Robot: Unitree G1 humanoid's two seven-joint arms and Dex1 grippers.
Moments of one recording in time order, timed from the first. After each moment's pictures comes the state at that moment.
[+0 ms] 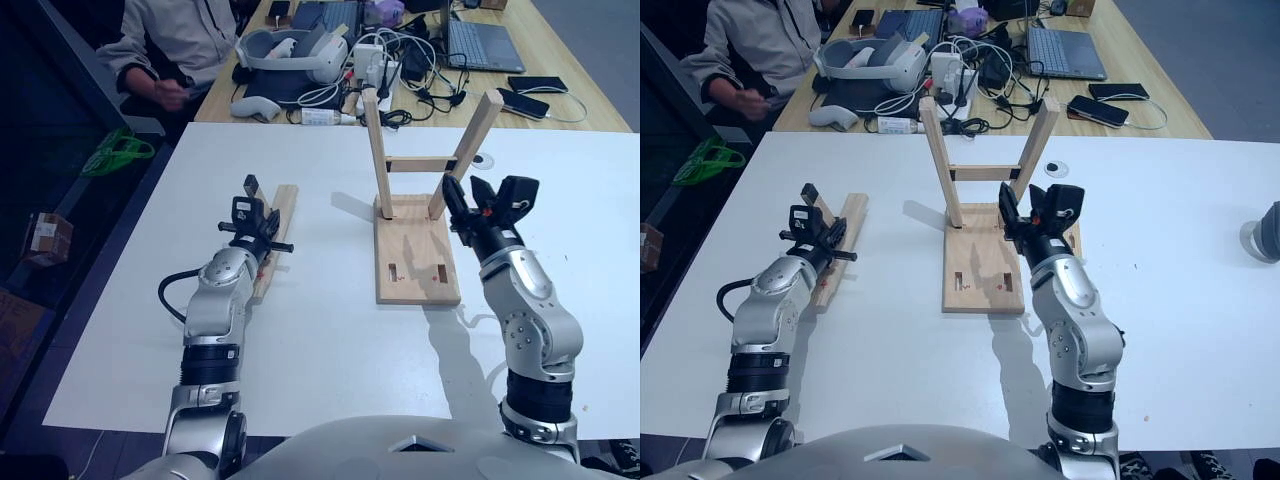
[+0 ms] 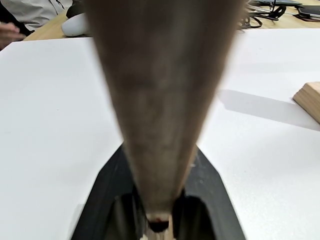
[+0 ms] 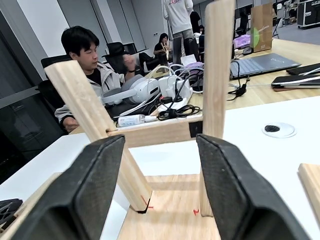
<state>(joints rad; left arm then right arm) -0.18 0.24 0.09 0.01 -0.13 0.49 -0.22 -0.06 -0.03 -0.03 -0.47 0.39 0.57 0.03</state>
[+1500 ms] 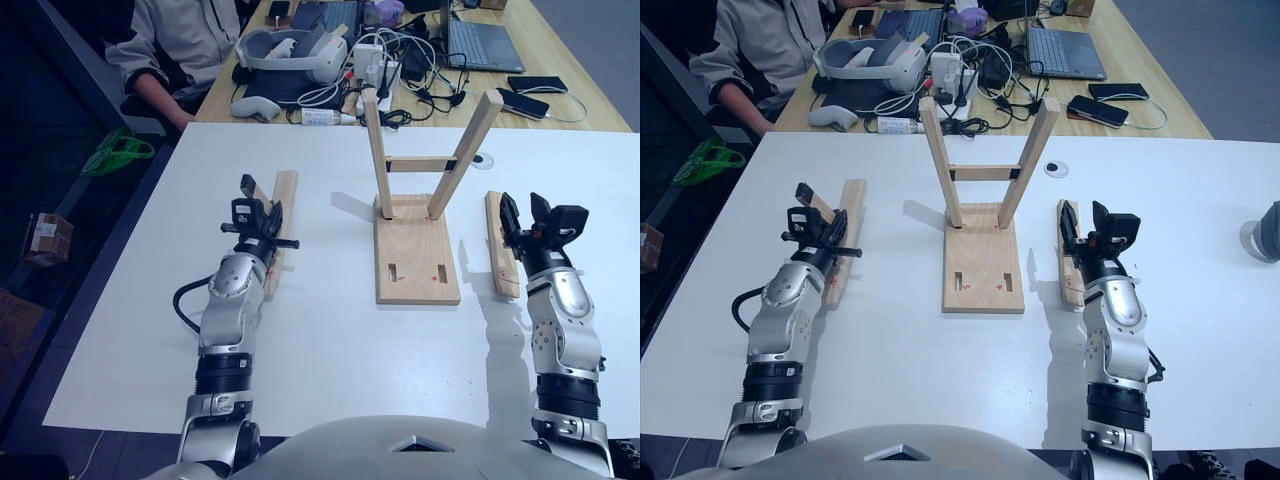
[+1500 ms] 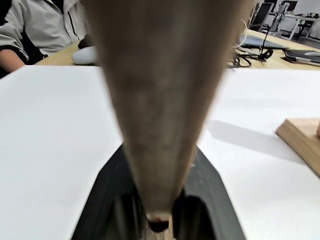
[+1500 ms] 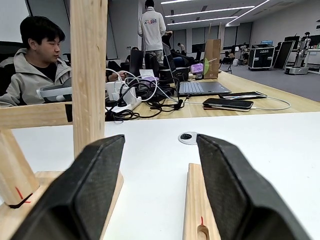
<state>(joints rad) -0.12 0.15 0.09 0.06 -0.13 0.25 -0.19 -0.02 -0.20 -0.22 -0.02 0.30 0.05 0.27</state>
